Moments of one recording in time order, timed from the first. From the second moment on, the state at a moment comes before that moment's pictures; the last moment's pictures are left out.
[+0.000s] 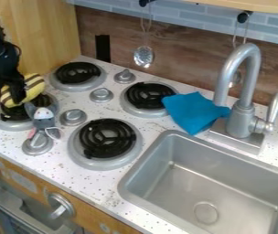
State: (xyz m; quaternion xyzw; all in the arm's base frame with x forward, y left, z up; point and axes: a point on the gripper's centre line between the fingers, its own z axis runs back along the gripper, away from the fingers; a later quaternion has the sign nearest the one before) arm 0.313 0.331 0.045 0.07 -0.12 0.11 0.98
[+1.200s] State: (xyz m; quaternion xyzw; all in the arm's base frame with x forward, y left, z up) arm 0.315 0.228 0.104 0.09 -0.15 0.01 0.98
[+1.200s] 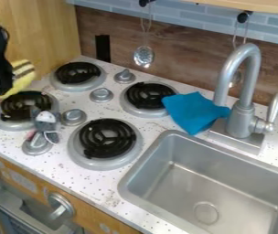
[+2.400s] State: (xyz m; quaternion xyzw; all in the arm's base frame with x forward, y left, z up) arm 0.334 0.071 0.048 0.02 -0.13 -0.18 0.98
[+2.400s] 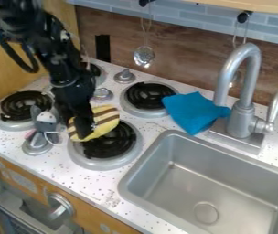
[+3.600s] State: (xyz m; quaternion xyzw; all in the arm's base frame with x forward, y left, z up) arm 0.319 0.097 0.103 -0.03 -0.14 -0.23 0.96
